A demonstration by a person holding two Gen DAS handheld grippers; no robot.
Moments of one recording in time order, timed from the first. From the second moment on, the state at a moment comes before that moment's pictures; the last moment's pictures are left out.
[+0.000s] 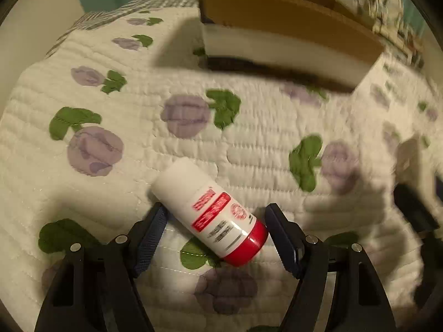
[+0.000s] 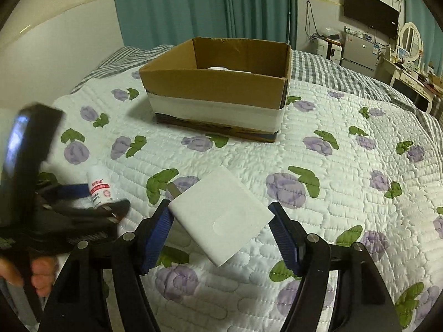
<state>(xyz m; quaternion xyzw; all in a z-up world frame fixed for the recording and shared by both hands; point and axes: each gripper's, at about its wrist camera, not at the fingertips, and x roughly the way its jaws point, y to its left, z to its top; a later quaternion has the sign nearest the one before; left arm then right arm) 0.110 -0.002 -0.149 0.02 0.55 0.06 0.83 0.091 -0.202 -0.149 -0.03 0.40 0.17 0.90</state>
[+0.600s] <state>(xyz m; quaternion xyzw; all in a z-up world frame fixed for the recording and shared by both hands) 0.071 -0.022 -0.092 0.02 0.48 -0.02 0.88 0.071 -0.204 -0.119 -0.04 0.37 0.16 0.91</state>
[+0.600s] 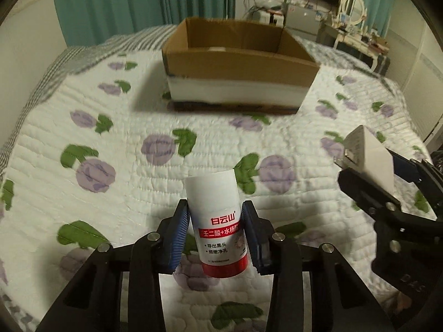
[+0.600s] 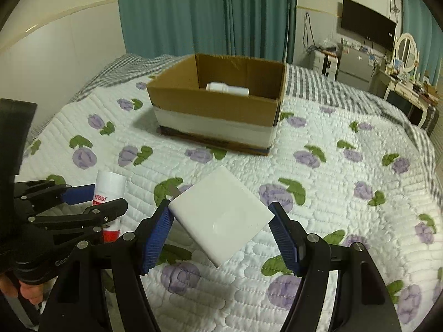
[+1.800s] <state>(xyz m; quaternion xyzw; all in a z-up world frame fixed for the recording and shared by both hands) 0.274 -0.027 0.051 0.05 0.29 -0.02 0.95 0.272 -0.214 0.022 -0.05 0.24 0.12 0.96</state>
